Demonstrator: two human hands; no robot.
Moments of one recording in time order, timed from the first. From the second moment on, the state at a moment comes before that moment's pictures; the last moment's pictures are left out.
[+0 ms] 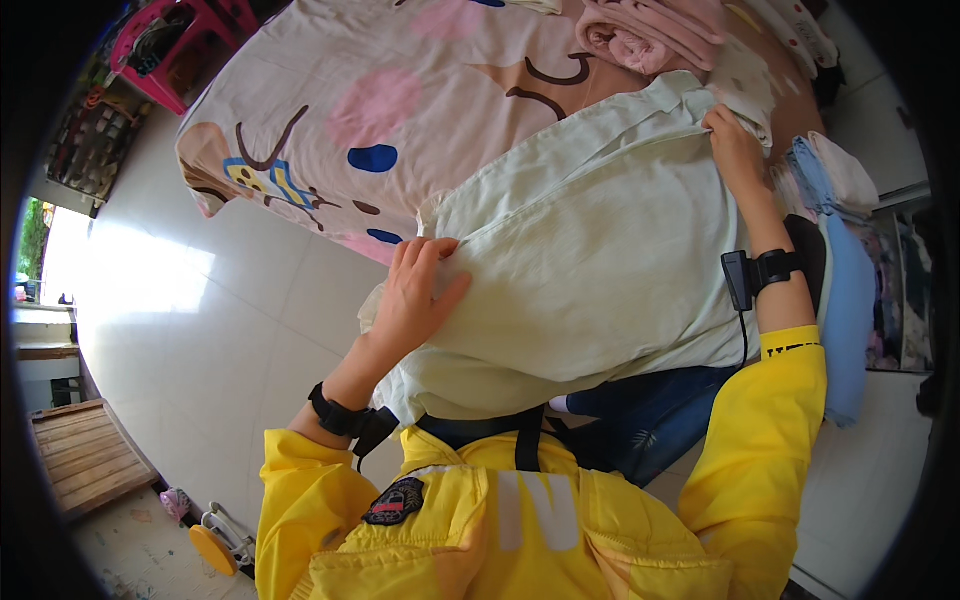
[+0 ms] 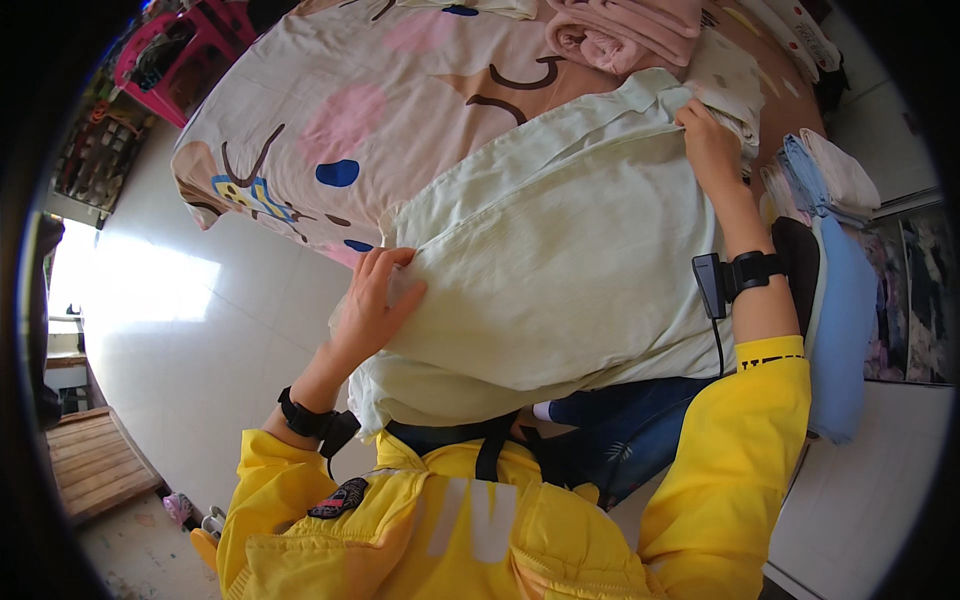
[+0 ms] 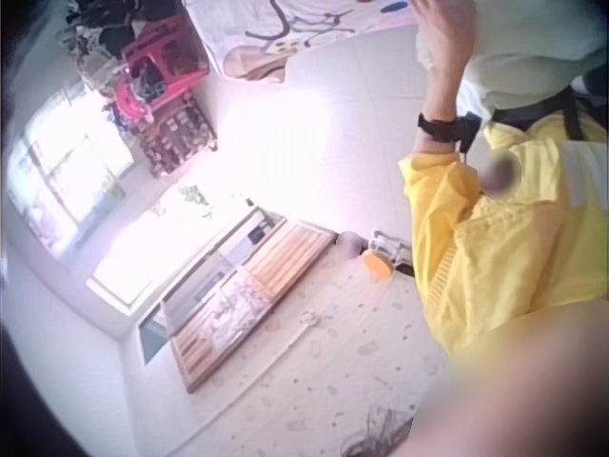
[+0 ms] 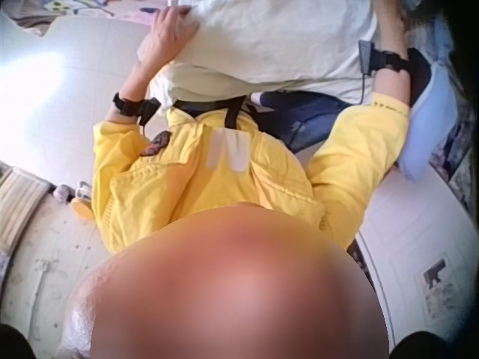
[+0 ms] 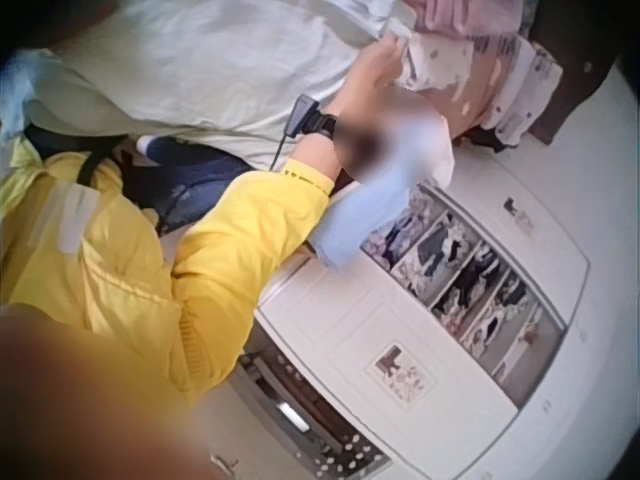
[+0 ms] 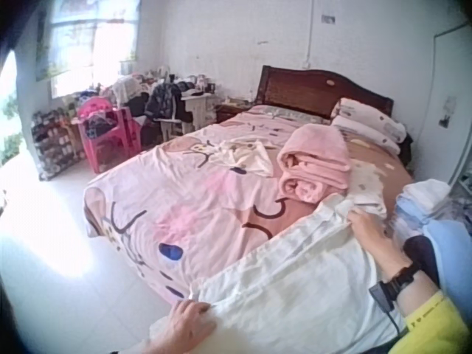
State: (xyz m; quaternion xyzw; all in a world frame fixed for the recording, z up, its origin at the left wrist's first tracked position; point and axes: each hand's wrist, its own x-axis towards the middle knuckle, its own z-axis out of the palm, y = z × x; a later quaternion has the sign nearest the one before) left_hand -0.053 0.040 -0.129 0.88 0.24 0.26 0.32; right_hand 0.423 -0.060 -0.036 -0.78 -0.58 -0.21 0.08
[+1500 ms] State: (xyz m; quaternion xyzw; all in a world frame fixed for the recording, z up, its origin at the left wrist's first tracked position) left_hand -0.083 0.026 -0.086 0.80 0.23 0.14 0.54; right_hand 0.512 -0.078 0.061 -0.80 -0.40 -0.19 0.42
